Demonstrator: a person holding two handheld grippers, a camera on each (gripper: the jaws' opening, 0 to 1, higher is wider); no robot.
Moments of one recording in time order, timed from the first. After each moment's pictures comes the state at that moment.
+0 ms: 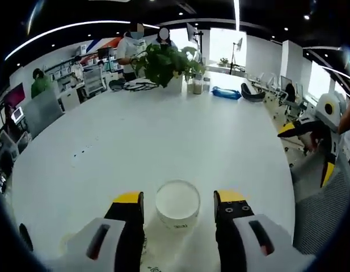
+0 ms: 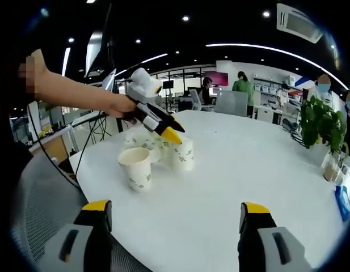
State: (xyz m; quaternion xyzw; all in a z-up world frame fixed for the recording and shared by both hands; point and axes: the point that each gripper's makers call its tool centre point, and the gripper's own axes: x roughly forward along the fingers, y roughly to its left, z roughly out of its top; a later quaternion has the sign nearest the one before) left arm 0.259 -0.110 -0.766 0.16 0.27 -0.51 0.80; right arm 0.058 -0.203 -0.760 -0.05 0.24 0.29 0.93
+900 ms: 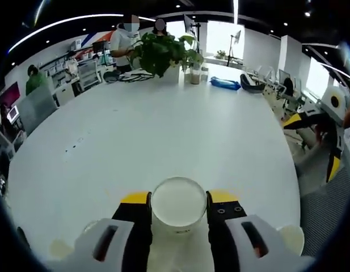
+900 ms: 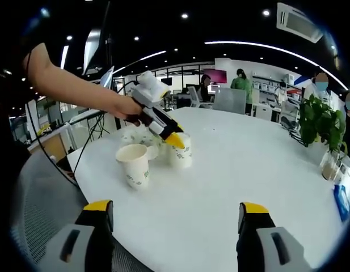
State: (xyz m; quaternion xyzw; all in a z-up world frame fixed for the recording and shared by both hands) left arm 0.261 -0.120 -0.789 0.18 0.30 -0.52 0.78; right arm 0.057 -0.206 -0.764 -0.05 0.24 0.28 0.93
